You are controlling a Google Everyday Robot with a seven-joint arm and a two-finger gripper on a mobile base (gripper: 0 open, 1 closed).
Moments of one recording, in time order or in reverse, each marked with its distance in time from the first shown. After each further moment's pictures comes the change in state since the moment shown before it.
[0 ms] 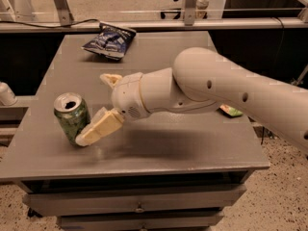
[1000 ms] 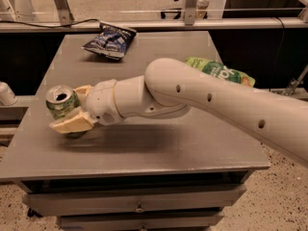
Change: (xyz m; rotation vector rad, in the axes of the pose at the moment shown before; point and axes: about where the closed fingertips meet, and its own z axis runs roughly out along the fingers) arm -0.014 0.013 0.063 -0.086 -0.101 -0.014
